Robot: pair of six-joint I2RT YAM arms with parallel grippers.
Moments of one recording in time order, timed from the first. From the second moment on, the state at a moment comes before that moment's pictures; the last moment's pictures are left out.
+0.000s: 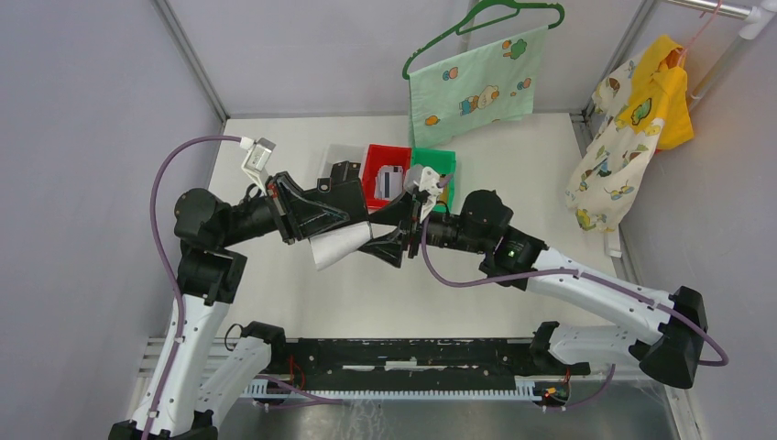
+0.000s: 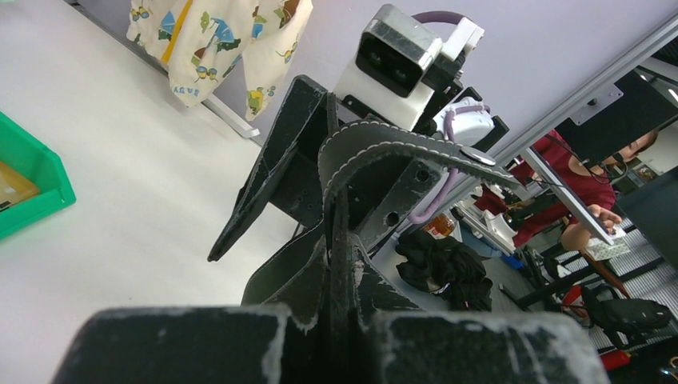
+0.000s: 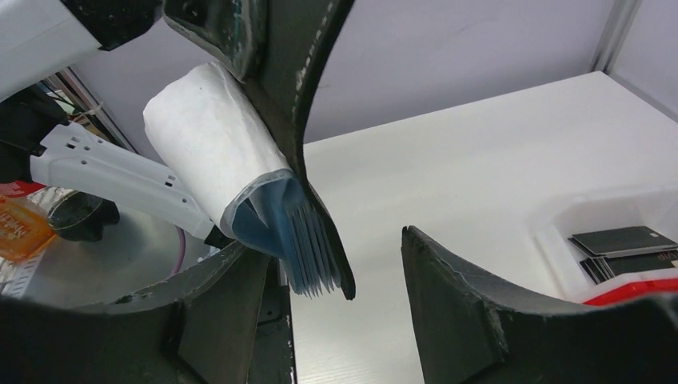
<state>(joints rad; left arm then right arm) -0.23 0.74 0.98 0.00 1.02 -0.85 0.99 1.16 0.98 0.23 -0.39 0.19</state>
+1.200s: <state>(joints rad) -0.23 0.79 1.22 -0.40 0.91 -0.42 0.98 1.21 0.98 0.44 -0.50 0.44</state>
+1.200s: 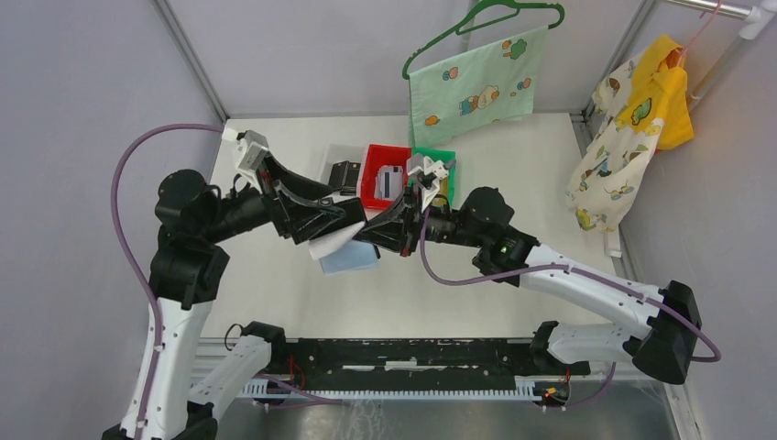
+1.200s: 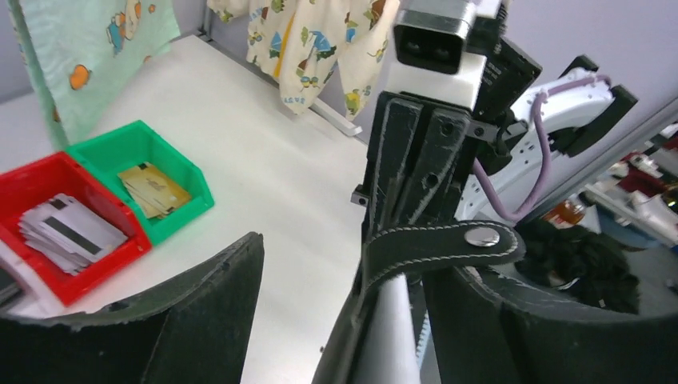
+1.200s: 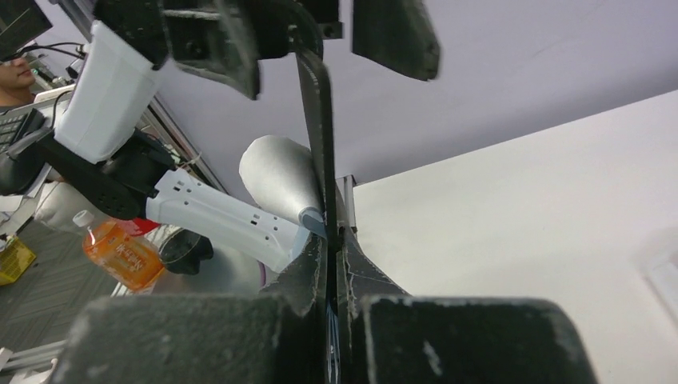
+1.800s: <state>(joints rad) -0.23 0.70 1.25 -0.88 1.04 0.35 0.91 1.22 1.05 0.33 -0.52 0.56</state>
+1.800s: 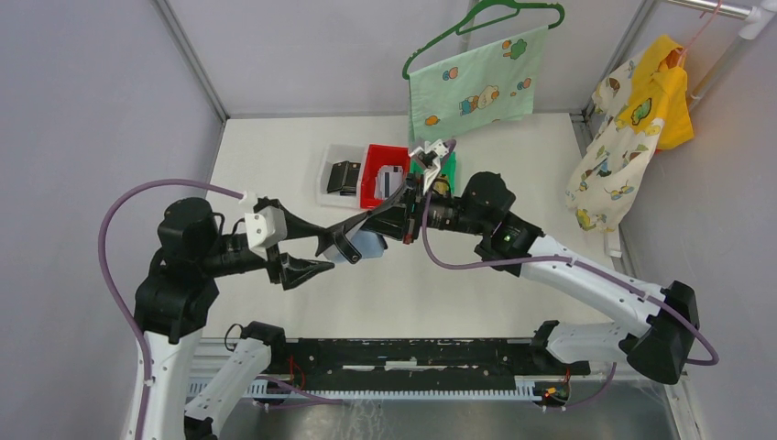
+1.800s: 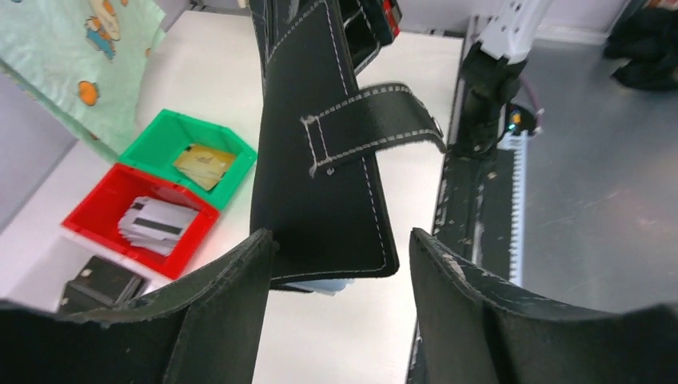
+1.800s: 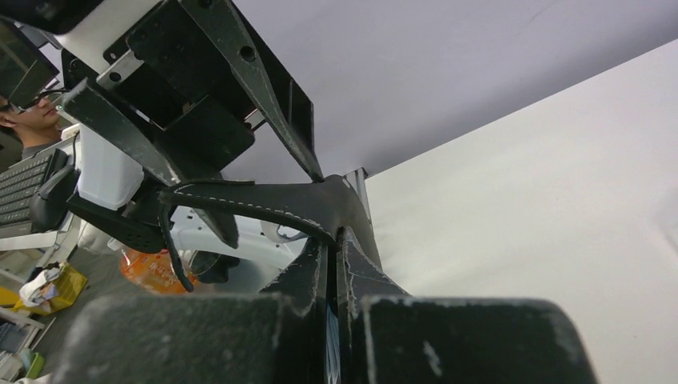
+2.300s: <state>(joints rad) -0.23 0.55 1.11 -0.74 0.83 0.44 0.91 1.26 1.08 0.34 -0.62 0.61</state>
